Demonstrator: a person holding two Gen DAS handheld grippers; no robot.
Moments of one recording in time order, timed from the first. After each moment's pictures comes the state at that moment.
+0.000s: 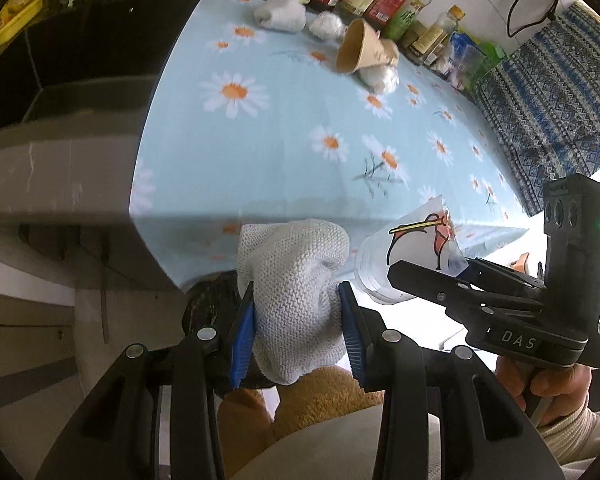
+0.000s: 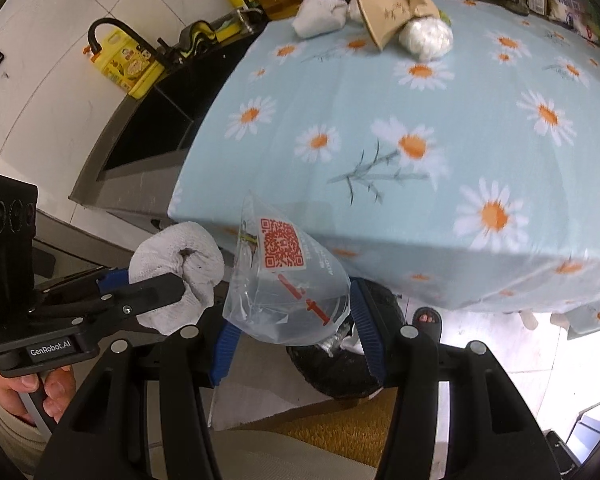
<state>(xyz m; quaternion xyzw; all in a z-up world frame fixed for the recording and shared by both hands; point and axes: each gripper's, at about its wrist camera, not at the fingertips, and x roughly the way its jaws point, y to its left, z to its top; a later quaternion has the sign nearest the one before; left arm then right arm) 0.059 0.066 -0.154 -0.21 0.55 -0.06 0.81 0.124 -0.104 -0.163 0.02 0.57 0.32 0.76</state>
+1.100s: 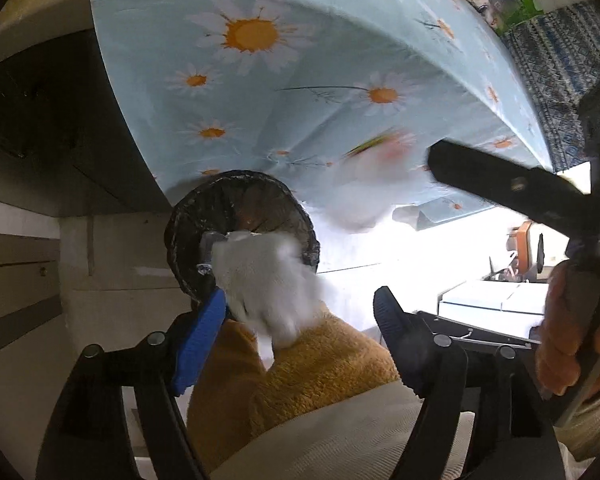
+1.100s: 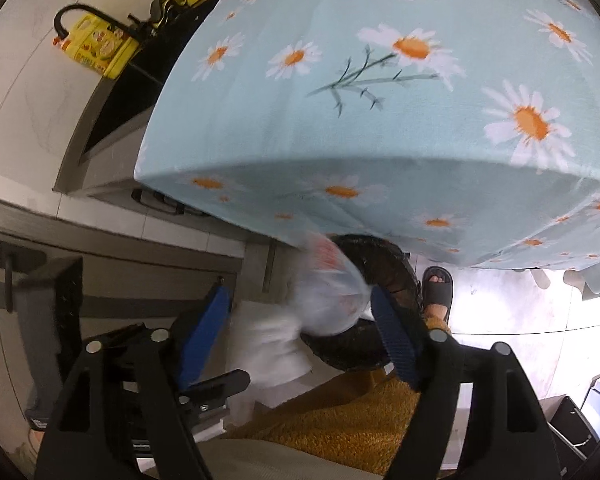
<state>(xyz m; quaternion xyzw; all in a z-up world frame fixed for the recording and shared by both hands) 0.028 0.043 -0.252 -0.23 0.64 -0.07 0.73 0.122 -0.101 -0.210 0.03 0.63 0.30 0.72</state>
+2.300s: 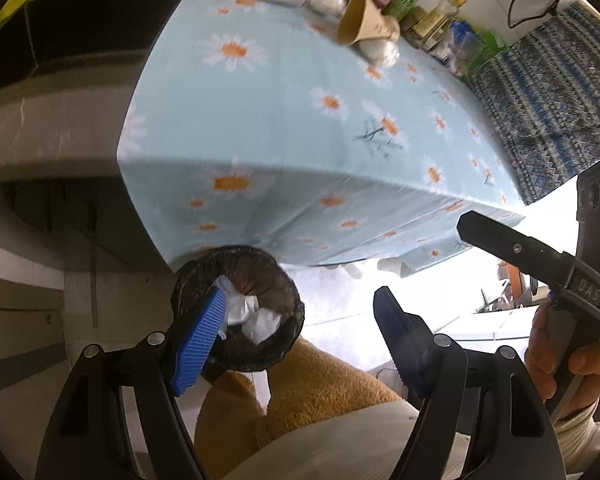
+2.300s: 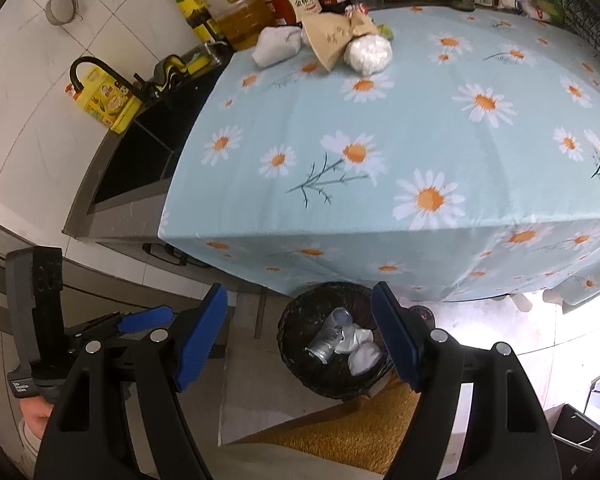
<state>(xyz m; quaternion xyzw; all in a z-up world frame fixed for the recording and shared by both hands) 0.045 0.059 -0.168 -0.22 0.56 -0.07 0.80 0.120 -0.143 -0.139 0.06 0.55 0.27 0.78</state>
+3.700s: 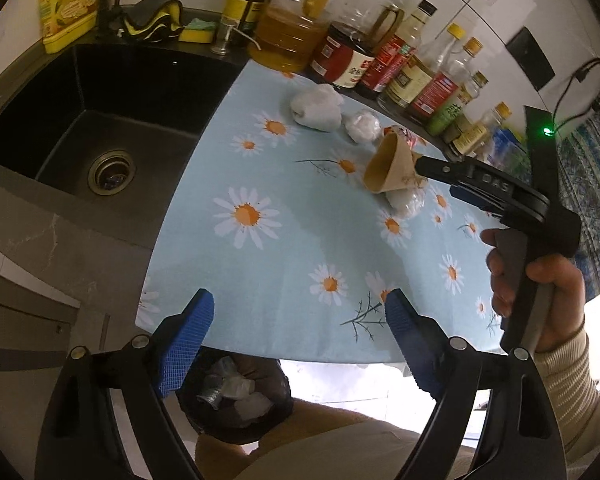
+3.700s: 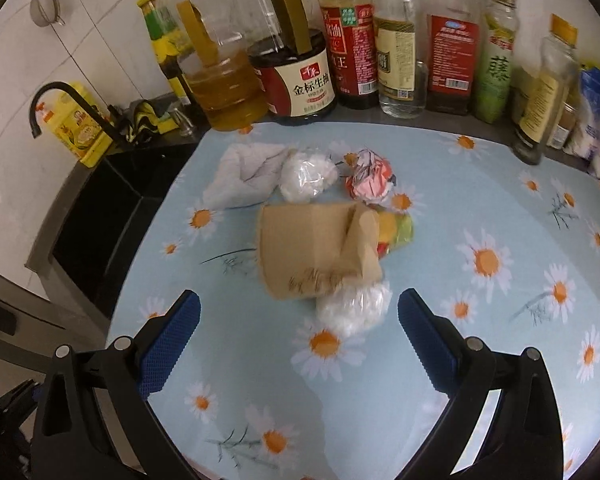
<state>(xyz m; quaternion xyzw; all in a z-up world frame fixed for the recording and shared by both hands) 0.128 0.079 -0.098 -0.27 0.48 0.07 0.84 0.357 -0.081 -0.112 -0.05 0.51 0.30 0.80</state>
